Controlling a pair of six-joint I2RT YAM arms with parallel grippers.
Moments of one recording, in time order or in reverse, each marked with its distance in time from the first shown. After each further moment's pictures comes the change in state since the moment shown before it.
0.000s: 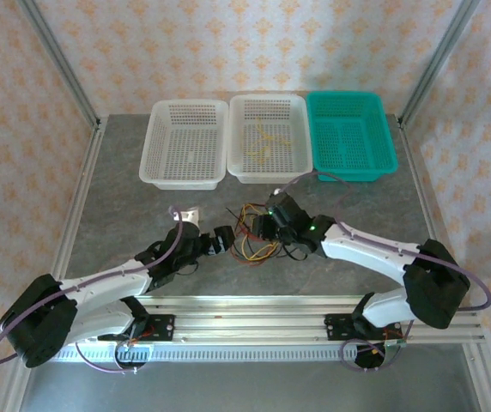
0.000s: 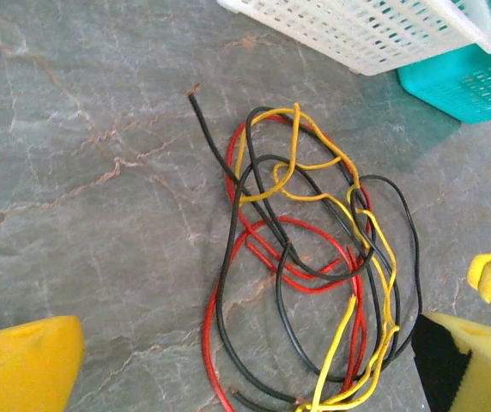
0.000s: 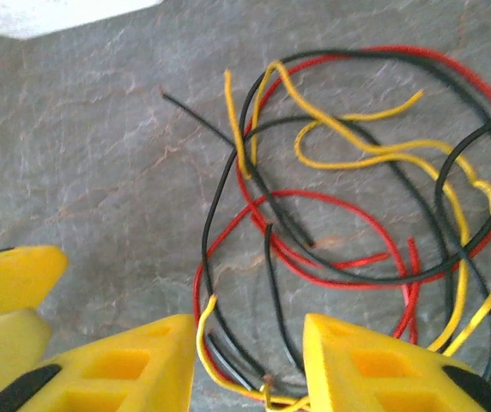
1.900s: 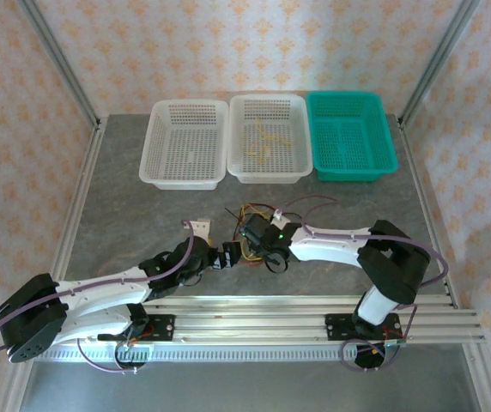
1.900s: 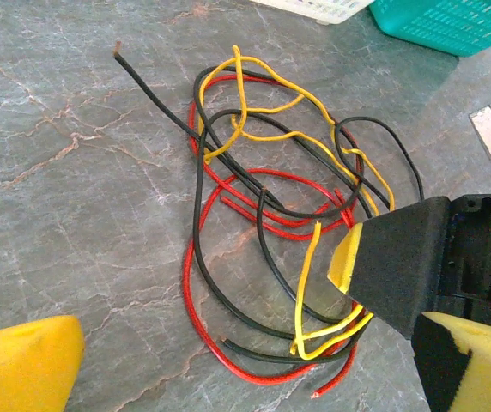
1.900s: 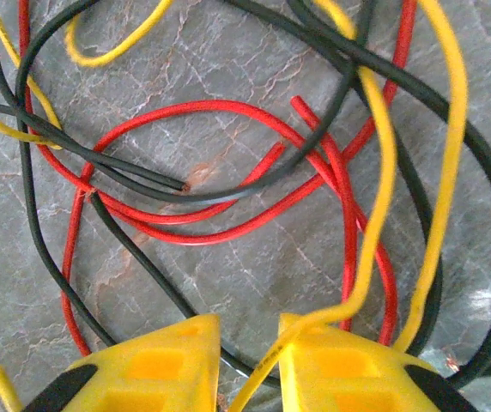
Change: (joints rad) left arm -0.188 -0.033 -0.009 -0.039 -0.164 0.106; right arm 0.128 0.261 0.063 -0.100 0.192 0.550
